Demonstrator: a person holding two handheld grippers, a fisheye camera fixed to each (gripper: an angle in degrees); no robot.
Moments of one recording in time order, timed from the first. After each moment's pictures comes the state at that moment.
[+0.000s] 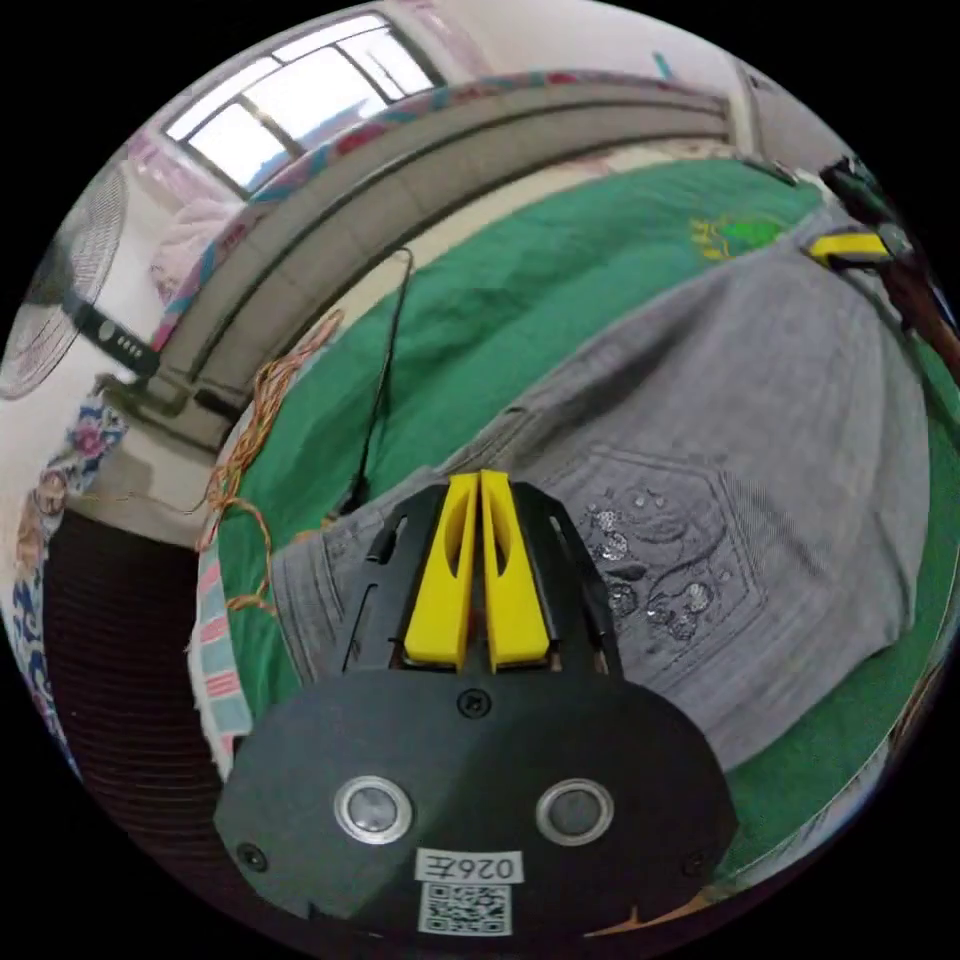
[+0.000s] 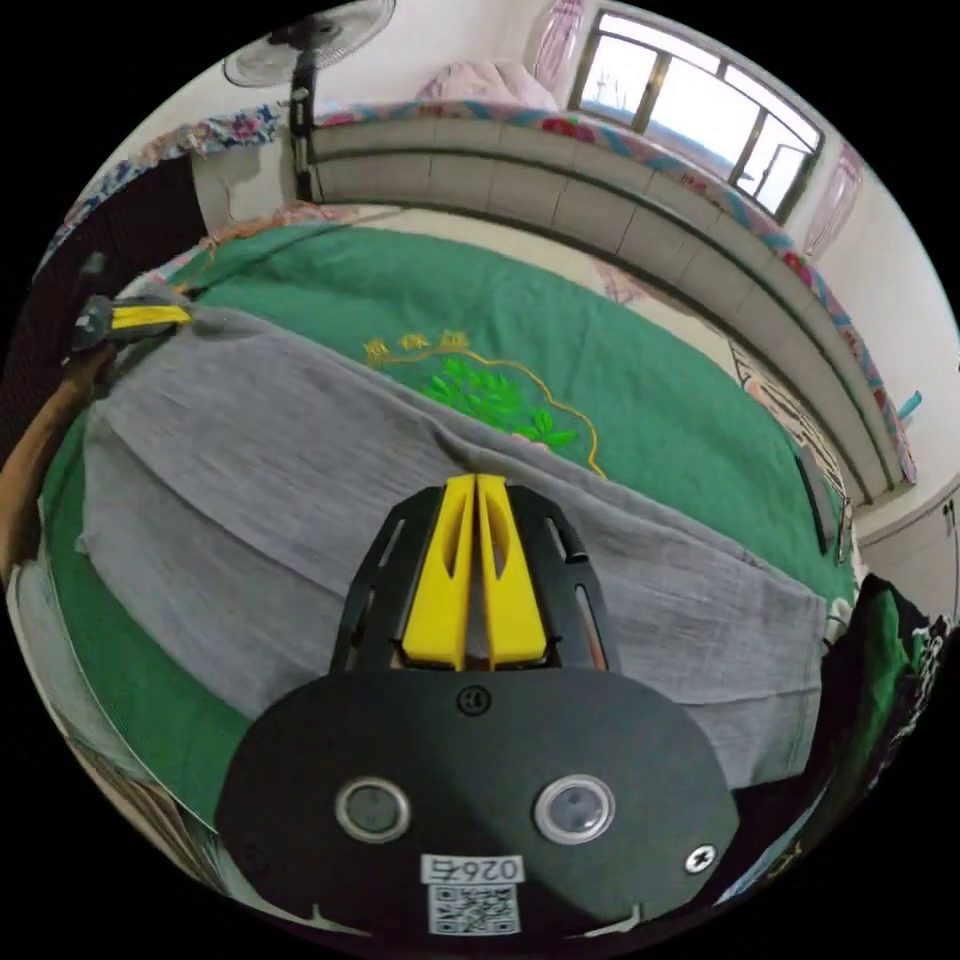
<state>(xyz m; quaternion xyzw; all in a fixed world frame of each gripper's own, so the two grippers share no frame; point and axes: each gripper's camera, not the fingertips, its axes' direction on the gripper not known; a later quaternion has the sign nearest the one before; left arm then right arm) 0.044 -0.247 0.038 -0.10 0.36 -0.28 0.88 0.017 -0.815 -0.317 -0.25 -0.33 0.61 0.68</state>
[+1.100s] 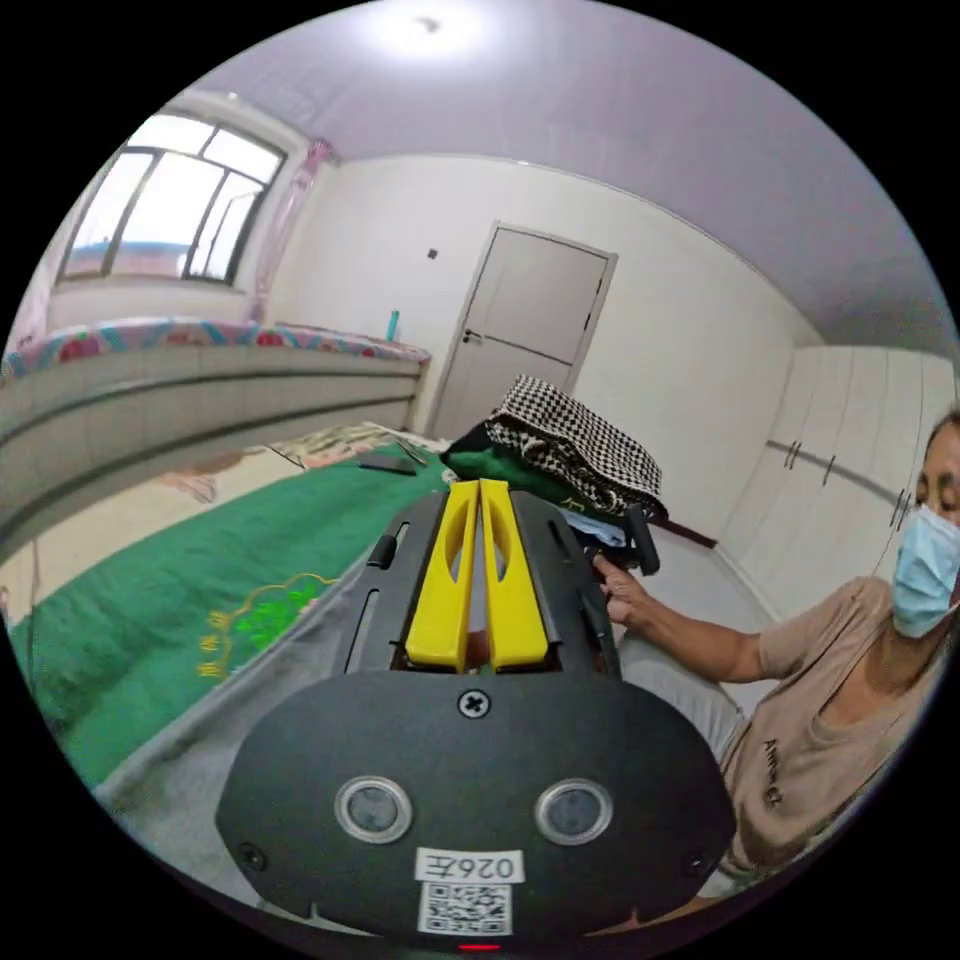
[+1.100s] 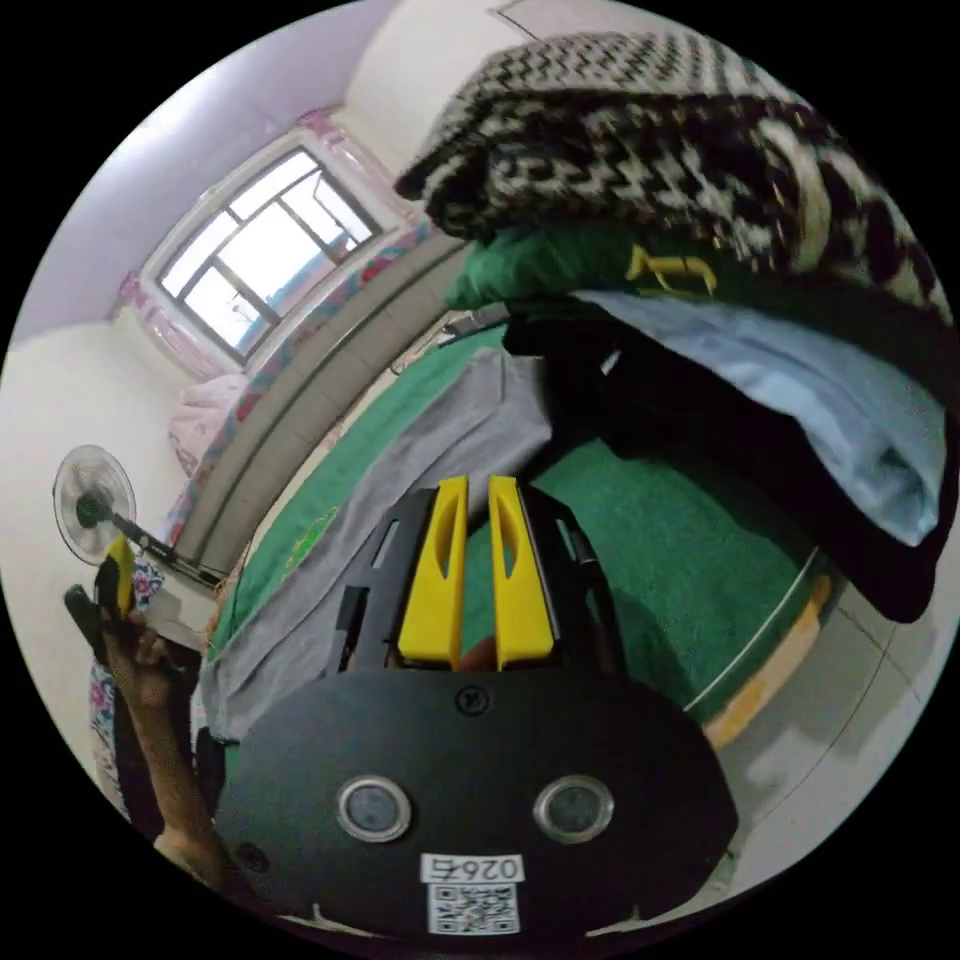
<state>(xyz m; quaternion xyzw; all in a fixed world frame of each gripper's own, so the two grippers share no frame) 0.053 -0.526 -0.188 0.38 0.61 -0.37 0.58 -0.093 -0.489 -0.643 -0.26 -0.02 0.92 0.29</state>
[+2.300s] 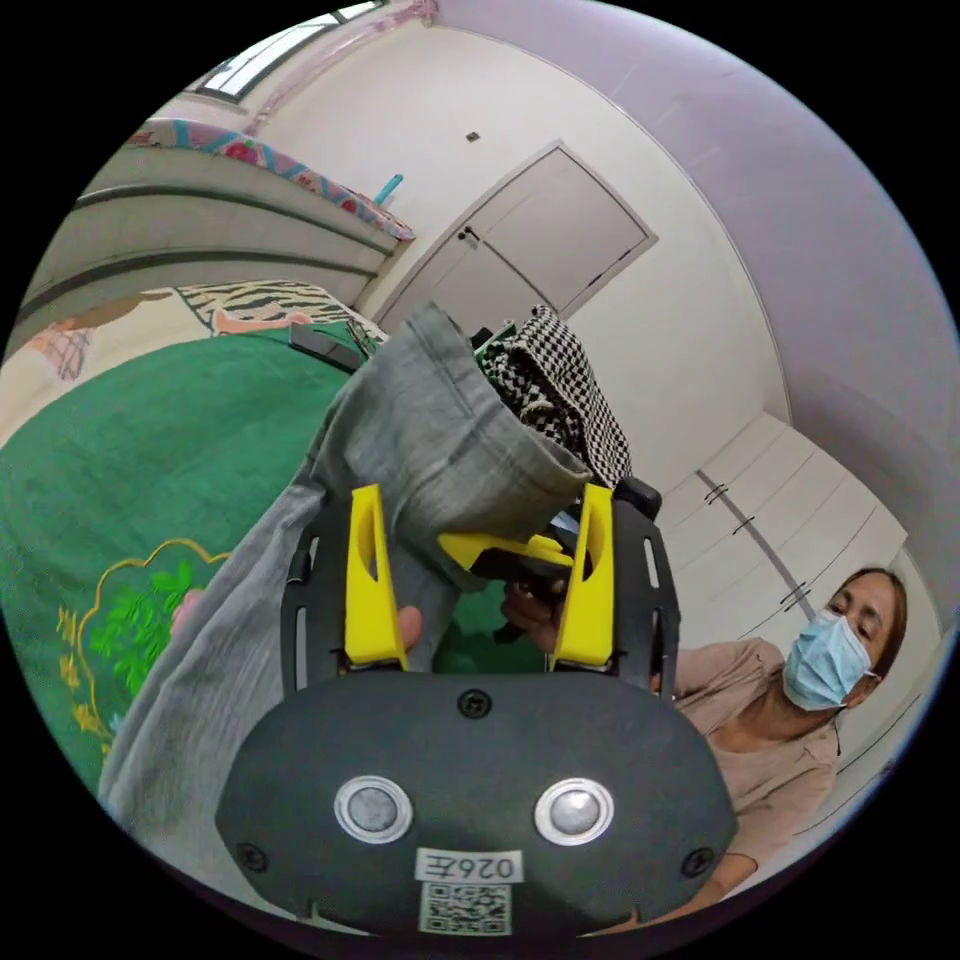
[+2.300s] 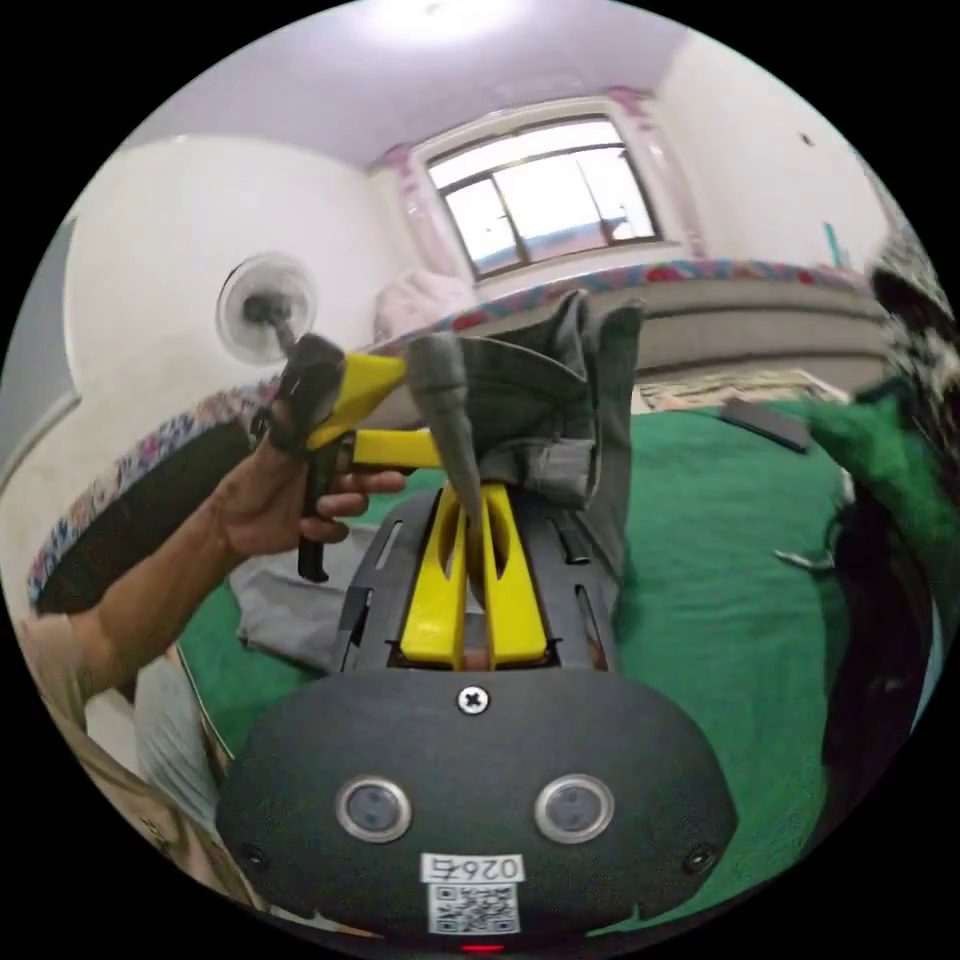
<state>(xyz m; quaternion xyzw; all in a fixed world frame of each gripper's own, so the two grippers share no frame) 0.147 -0.656 0.014 0.25 0.79 -0.30 0.47 -0.062 -0.568 -0.526 -0.05 -0.18 0.83 0.53</state>
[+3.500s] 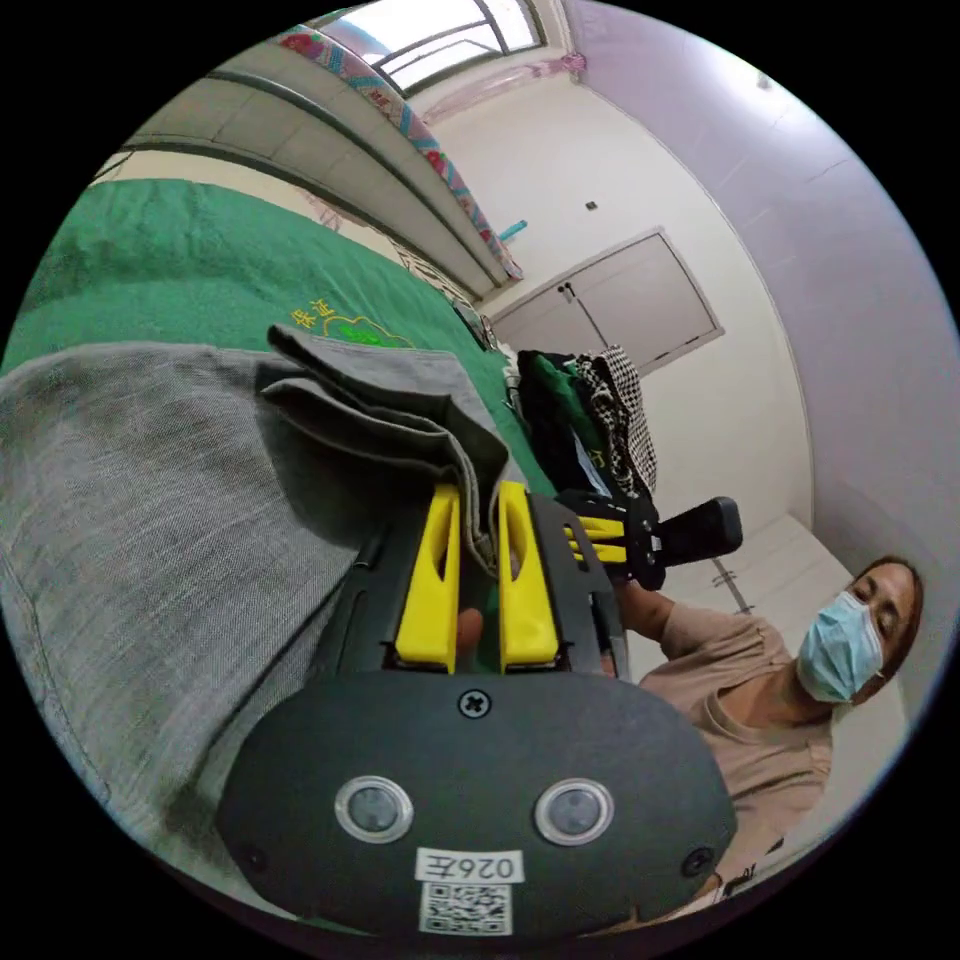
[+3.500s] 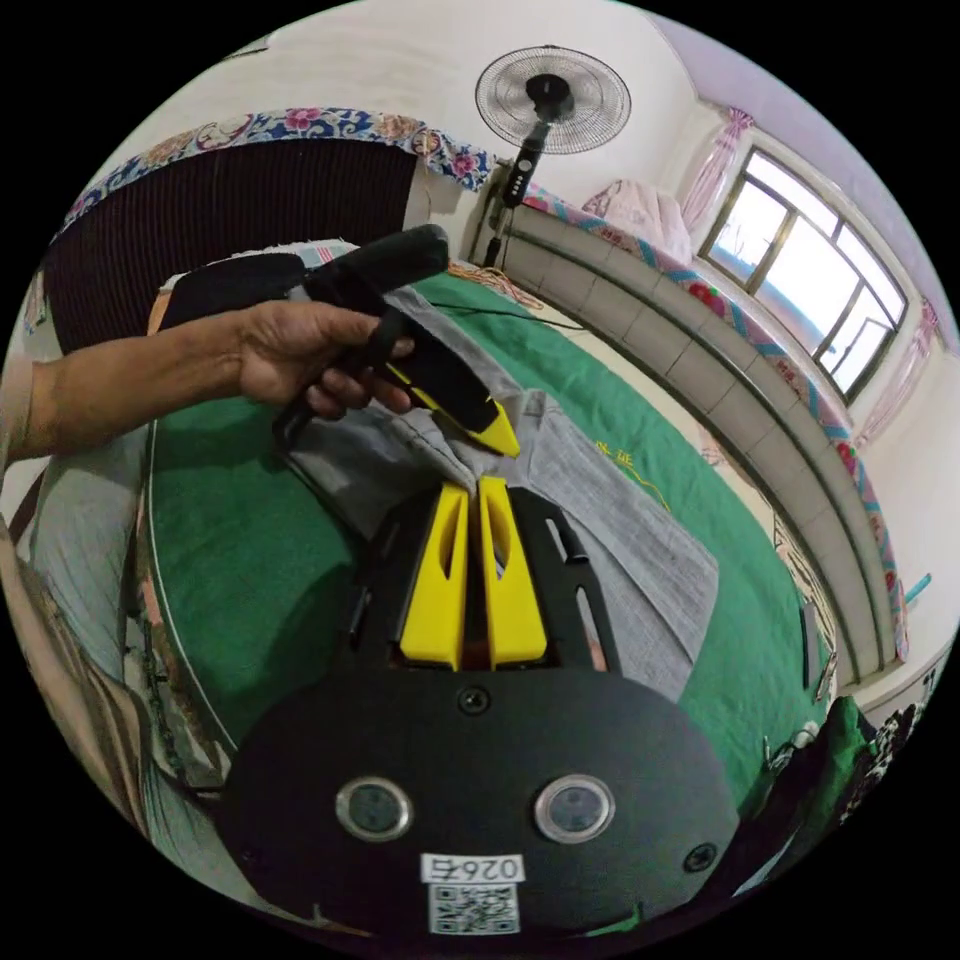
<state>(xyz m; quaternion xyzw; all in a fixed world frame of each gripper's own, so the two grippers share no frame) 0.217 -0.327 0.101 0.14 0.77 -0.43 0.44 -0.067 -0.976 -0.430 -0.09 -0.32 0.52 0.79</state>
